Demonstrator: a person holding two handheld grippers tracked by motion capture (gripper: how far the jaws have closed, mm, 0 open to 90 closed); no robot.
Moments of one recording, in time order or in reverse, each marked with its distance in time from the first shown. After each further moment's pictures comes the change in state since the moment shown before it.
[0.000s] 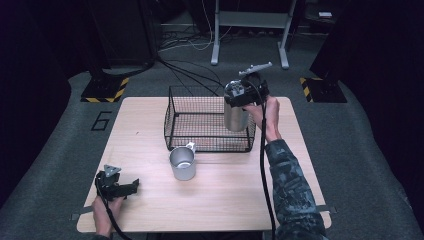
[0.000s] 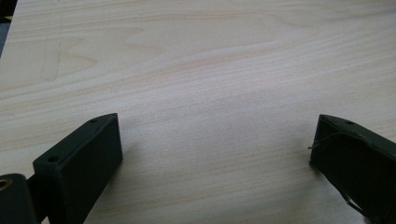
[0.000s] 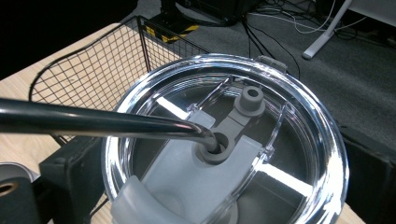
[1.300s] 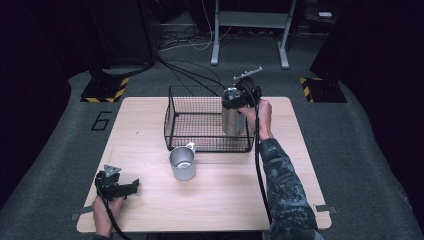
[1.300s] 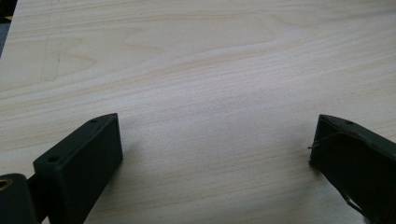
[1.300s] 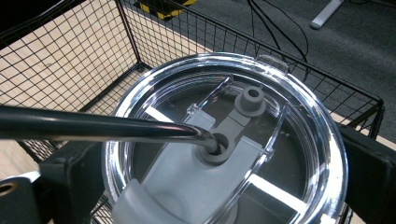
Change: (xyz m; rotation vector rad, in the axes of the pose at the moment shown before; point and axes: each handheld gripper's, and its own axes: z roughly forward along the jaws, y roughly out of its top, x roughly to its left) left arm 0.000 0.000 0.000 -0.004 0.003 -0.001; right arm -0.010 -0.014 0.050 0.091 0.006 0.073
